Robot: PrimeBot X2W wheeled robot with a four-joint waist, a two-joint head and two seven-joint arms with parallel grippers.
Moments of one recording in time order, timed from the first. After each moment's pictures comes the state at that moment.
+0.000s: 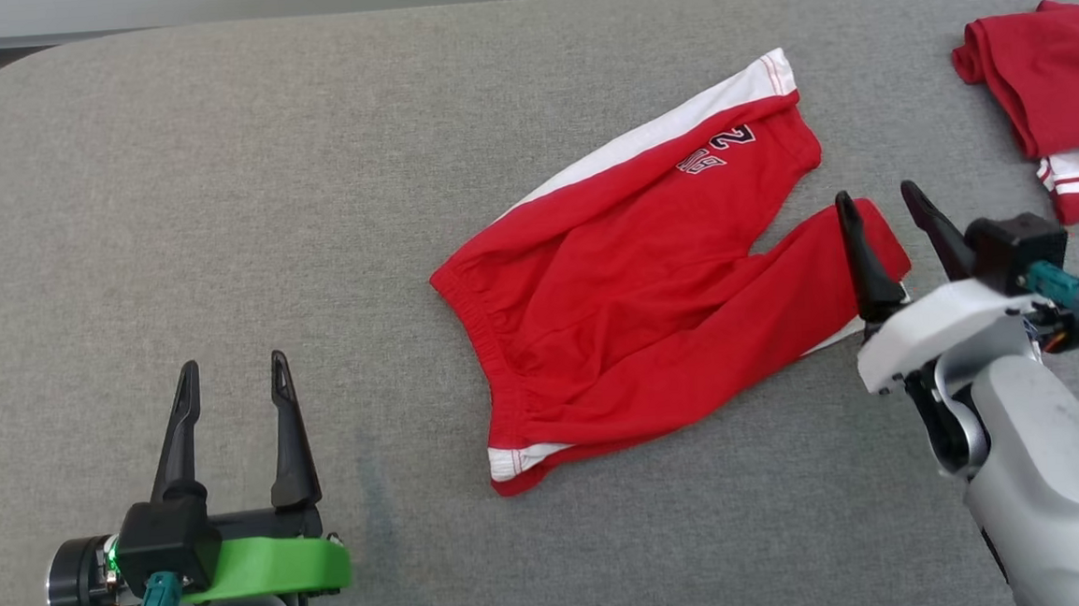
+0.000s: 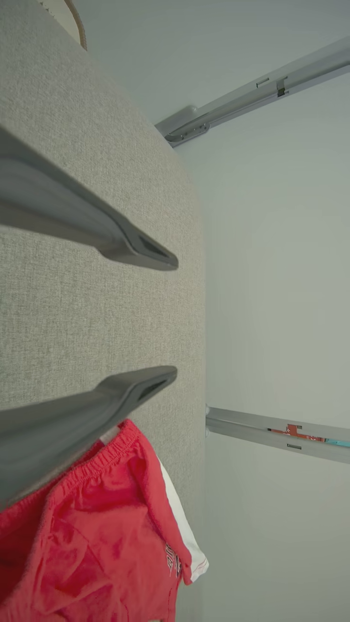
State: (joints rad) left arm -0.05 0.05 -0.07 0.03 -0.11 0.04 -0.26; right arm -0.50 -0.22 0.18 0.60 0.35 0.13 -0.26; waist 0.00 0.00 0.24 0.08
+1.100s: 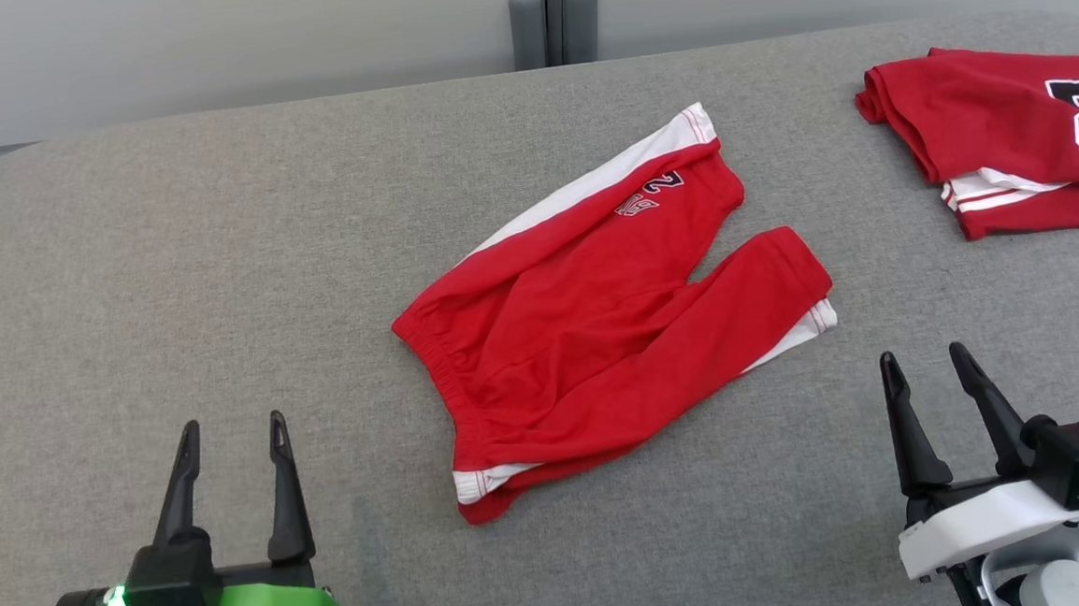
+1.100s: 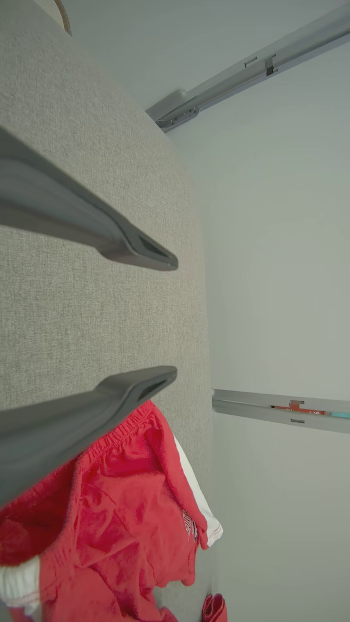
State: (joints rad) left arm 0.03 0.05 -0.02 0.07 -0.07 0.01 -0.26; right arm 0.01 -0.14 0.02 0.11 0.24 0.13 -0.26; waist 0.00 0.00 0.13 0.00
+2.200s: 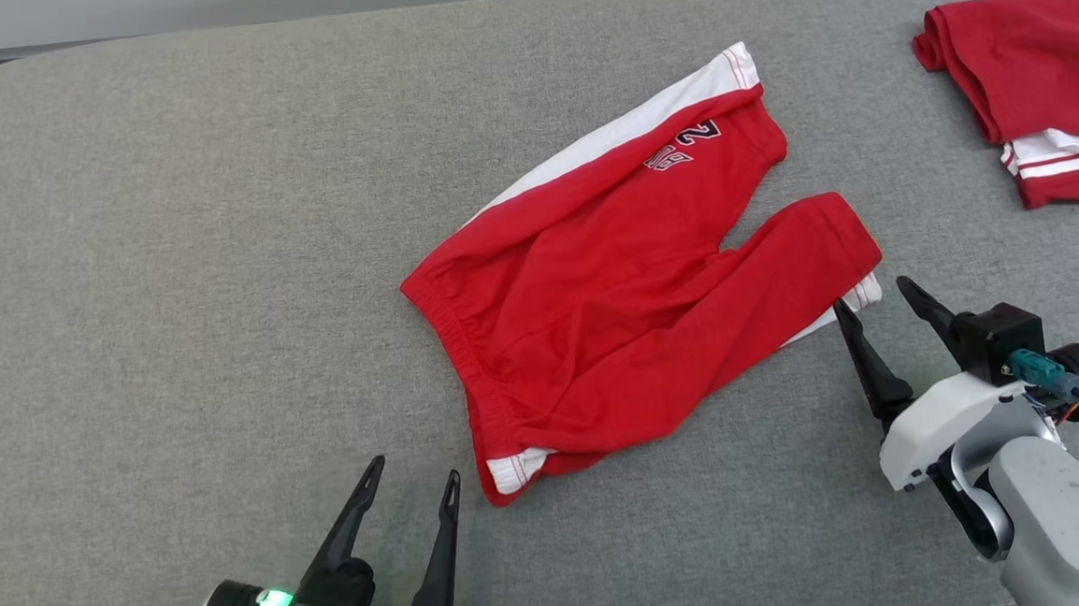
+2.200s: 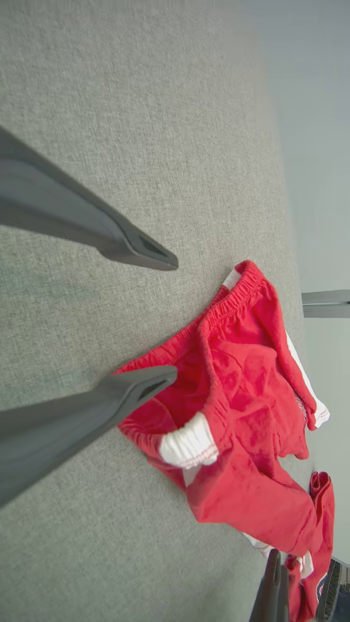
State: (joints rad) left arm 0.06 0.07 -0.27 0.13 -0.03 -0.10 -0.26; right arm -0.35 -0.33 0.30 0.55 0.32 0.13 -0.26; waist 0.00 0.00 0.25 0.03
